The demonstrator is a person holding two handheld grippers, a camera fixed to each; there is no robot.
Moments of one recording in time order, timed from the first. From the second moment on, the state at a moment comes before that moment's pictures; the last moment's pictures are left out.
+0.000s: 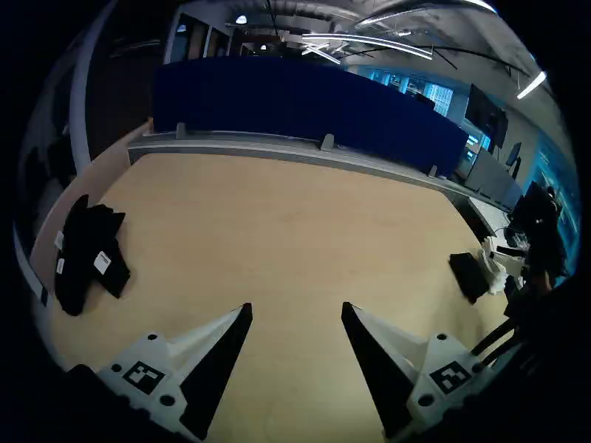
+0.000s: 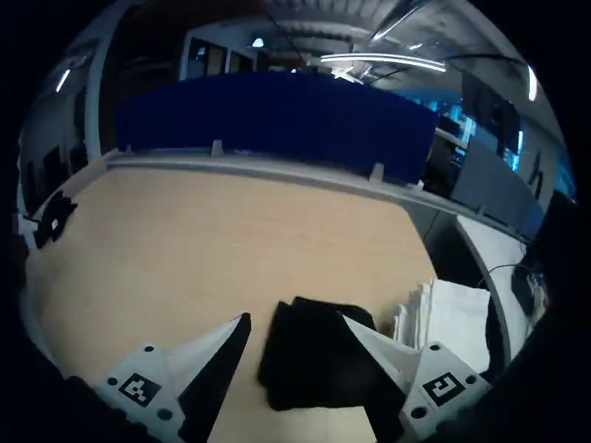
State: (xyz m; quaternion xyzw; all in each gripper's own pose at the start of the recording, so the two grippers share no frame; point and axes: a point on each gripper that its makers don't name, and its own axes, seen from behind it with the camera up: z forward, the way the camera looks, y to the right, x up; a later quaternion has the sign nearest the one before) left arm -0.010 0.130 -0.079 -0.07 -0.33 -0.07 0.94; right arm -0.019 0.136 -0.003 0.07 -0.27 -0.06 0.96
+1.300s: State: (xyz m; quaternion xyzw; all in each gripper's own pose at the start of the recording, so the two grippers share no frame) left arm 0.137 0.061 -0.001 -0.03 -0.06 -0.01 1.00; right arm 0.161 -0.036 0.014 0.03 -0.02 -0.01 1.00
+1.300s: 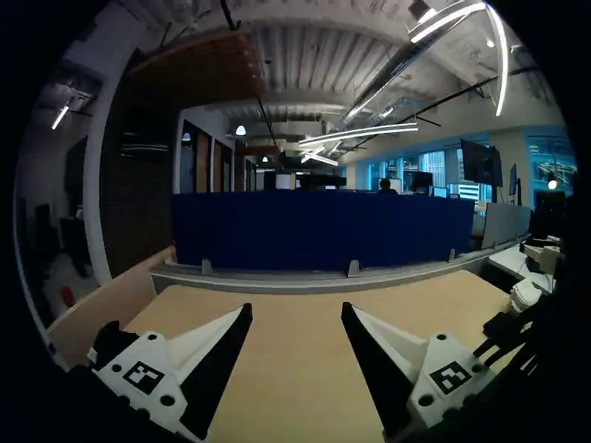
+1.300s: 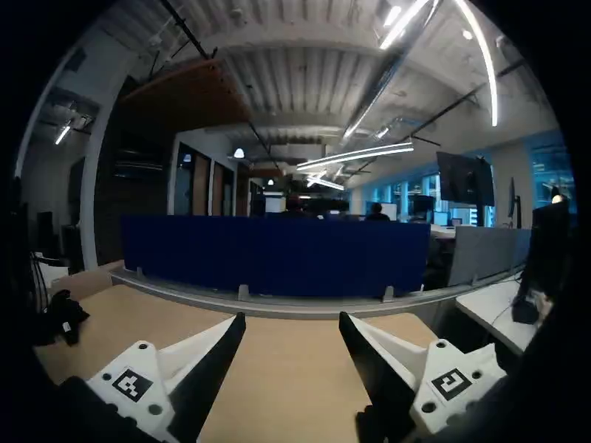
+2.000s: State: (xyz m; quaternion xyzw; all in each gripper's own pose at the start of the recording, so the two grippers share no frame) left arm 0.116 0.058 -0.001 -0.01 -0.03 -0.02 1.00; right arm 0.158 -0.046 0.010 0.02 -0.03 -0.01 1.00
